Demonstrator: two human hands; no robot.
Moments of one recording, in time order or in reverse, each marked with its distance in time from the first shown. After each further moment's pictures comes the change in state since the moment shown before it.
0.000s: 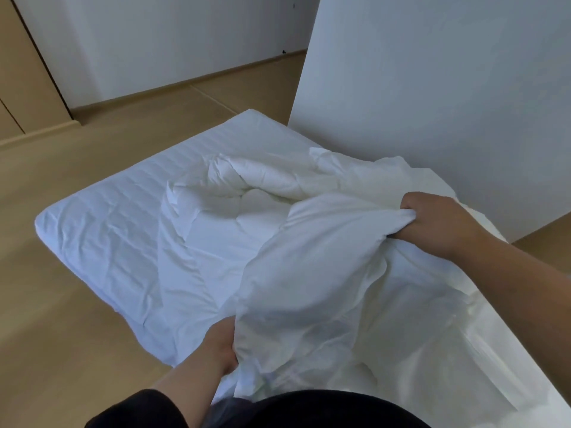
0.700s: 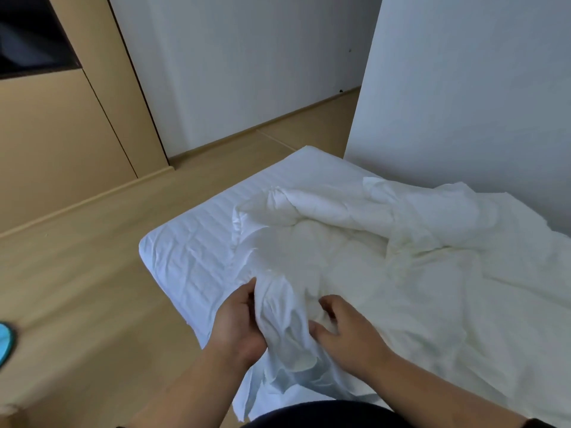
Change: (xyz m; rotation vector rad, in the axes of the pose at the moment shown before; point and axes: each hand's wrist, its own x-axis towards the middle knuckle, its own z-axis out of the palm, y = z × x) left_hand -0.150 0.061 0.016 -0.464 -0.219 0.378; right_hand -0.091 -0.117 0.151 0.559 -0.283 -0.172
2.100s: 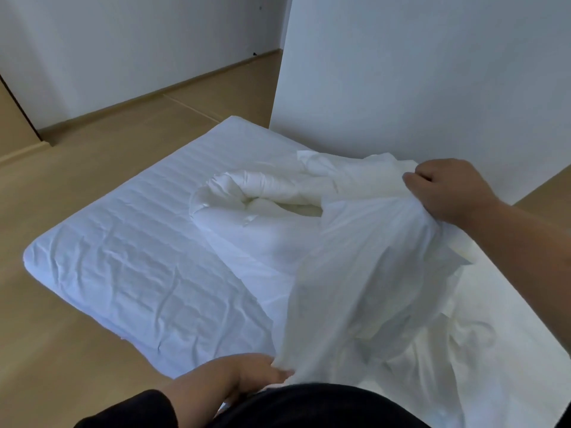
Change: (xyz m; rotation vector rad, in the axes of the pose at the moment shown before) left_hand 0.083 -0.034 -0.084 1.569 -0.535 -0.701; right_hand 0.046 -0.038 -0.211 -0.690 0.566 0.099
